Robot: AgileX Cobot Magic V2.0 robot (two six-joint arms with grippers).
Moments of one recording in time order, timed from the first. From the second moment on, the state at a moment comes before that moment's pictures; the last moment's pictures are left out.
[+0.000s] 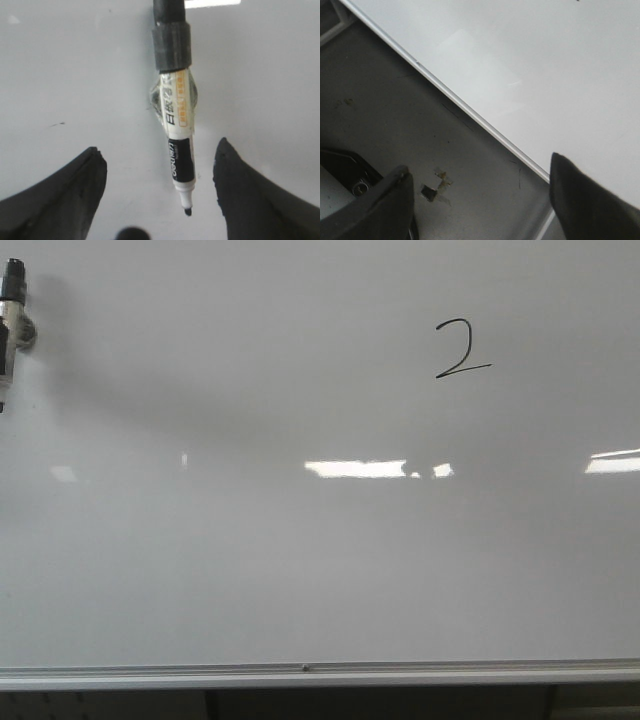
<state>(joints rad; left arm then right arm) -0.06 1.35 -0.78 0.36 0.00 -0.32 0.43 0.72 -0.94 0.02 1.09 -0.24</state>
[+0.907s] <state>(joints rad) -0.52 0.78 -1.04 0.16 1.03 -0.19 0.43 0.56 -0.84 -0.10 1.04 0.11</state>
